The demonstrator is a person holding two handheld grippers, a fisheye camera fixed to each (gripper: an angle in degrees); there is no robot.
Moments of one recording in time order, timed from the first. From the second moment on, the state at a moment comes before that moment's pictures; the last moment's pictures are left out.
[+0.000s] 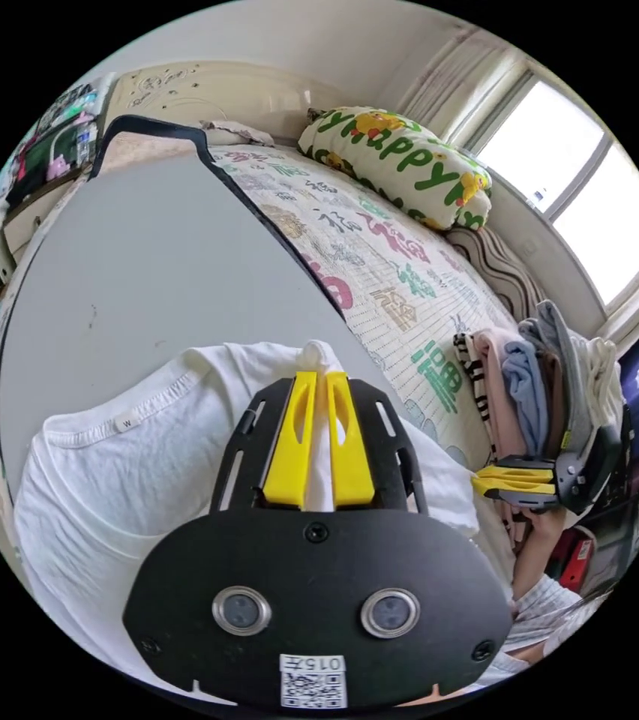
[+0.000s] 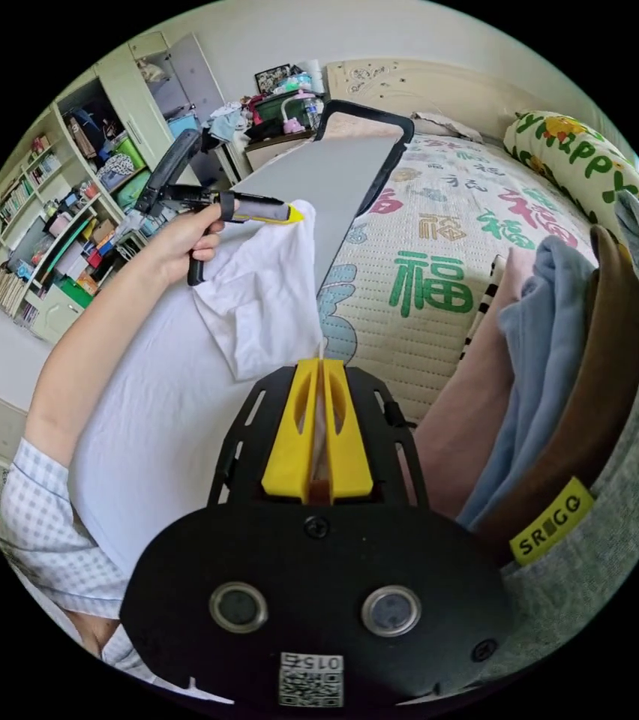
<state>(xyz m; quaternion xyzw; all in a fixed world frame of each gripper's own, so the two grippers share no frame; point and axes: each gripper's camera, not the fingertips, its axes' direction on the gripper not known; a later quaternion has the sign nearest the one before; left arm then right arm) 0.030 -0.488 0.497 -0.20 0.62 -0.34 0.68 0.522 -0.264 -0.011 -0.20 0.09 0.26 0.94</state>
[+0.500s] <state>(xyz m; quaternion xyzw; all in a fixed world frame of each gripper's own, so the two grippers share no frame) -0.017 -0.411 0.363 -0.09 0.68 -0.21 0.70 0.457 -0.282 -0.008 -0.13 0.03 0.13 0.98</state>
